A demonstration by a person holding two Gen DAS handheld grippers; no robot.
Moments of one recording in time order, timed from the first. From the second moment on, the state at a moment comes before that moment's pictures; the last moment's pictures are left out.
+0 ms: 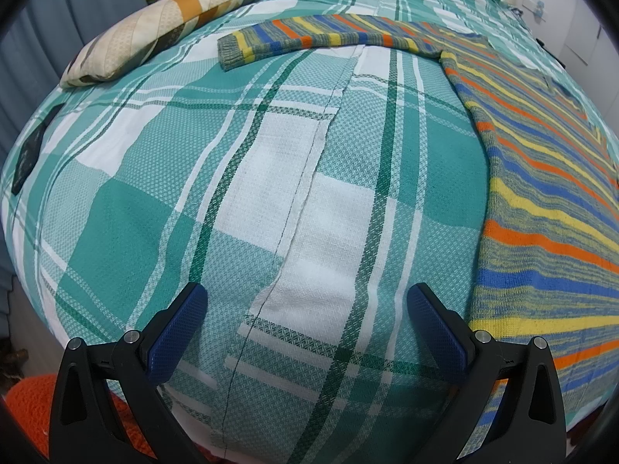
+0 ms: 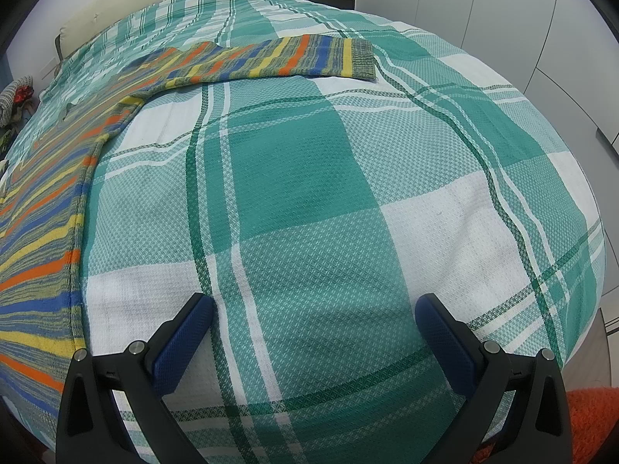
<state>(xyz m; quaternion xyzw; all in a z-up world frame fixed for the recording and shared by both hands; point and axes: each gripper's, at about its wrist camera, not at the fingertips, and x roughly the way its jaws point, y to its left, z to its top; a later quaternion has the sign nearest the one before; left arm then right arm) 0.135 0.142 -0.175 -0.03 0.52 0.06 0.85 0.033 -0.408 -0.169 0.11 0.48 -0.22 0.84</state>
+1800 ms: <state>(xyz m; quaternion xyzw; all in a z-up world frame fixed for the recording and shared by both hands) 0.133 0.165 -0.145 -0.12 0.45 0.07 0.88 0.200 -0.631 -0.150 0.43 0.40 -0.09 0.81</state>
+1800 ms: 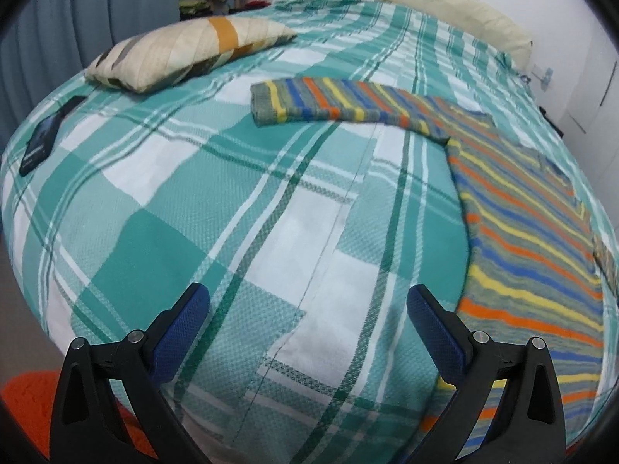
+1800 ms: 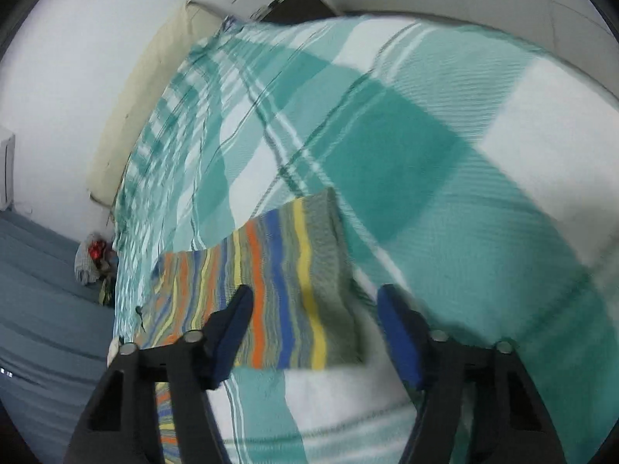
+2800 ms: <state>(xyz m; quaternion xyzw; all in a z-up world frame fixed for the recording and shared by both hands) 0.133 0.165 -0.155 -0.15 0.47 0.04 0.87 0.371 -0.273 -0.004 0.16 0.40 0.18 0.88</state>
